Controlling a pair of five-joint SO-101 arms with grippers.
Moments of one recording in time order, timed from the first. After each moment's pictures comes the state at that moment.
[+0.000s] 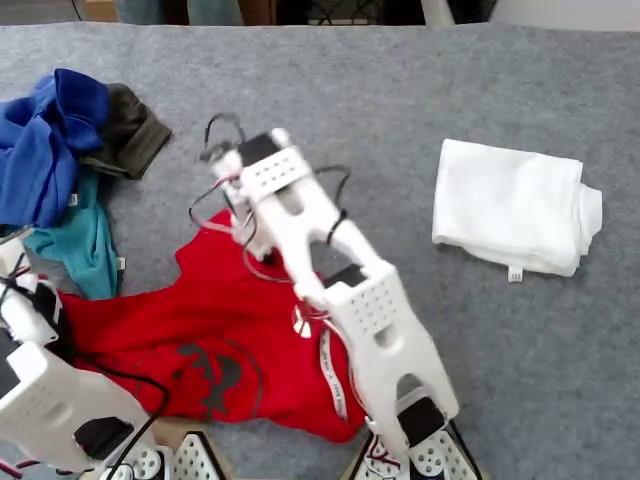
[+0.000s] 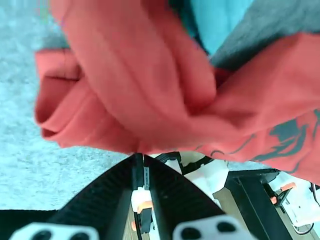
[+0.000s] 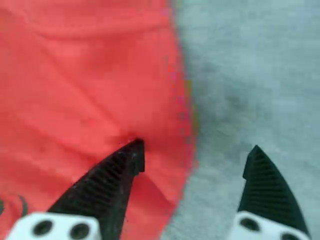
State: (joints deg) left arm -51.5 9.1 18.4 99.8 -28.1; right arm -33.4 52.7 -40.7 99.0 11.1
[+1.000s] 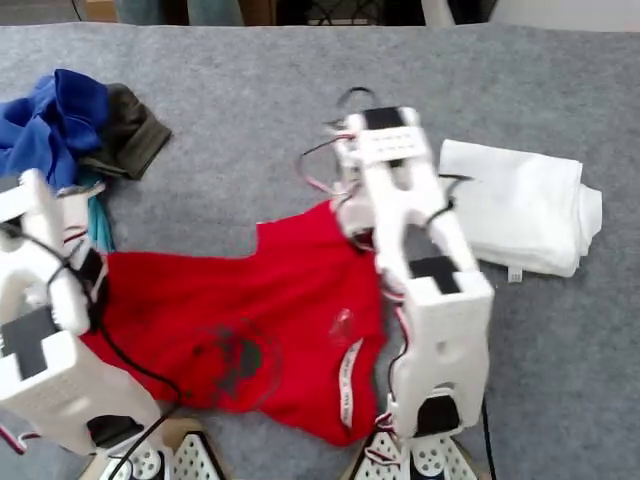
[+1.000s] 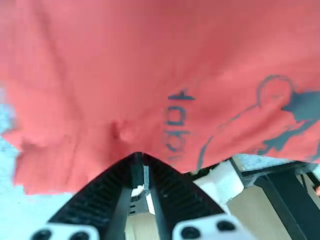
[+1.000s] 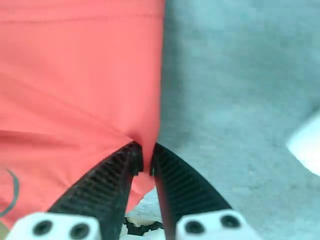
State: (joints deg) left arm -30.4 9.1 12.3 99.8 -28.1; right arm -7.5 31.7 -17.2 99.1 7.1
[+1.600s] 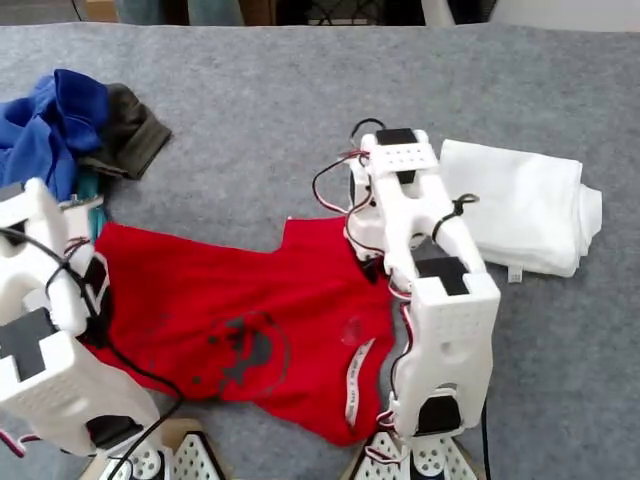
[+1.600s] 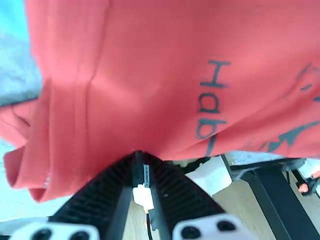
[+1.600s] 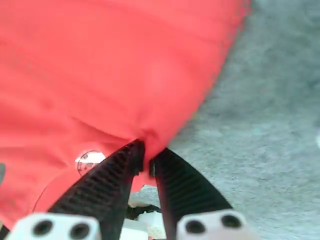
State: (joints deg) left arm -34.5 9.1 19.0 99.8 -26.1; right arm -7.4 31.5 -6.8 97.6 11.7
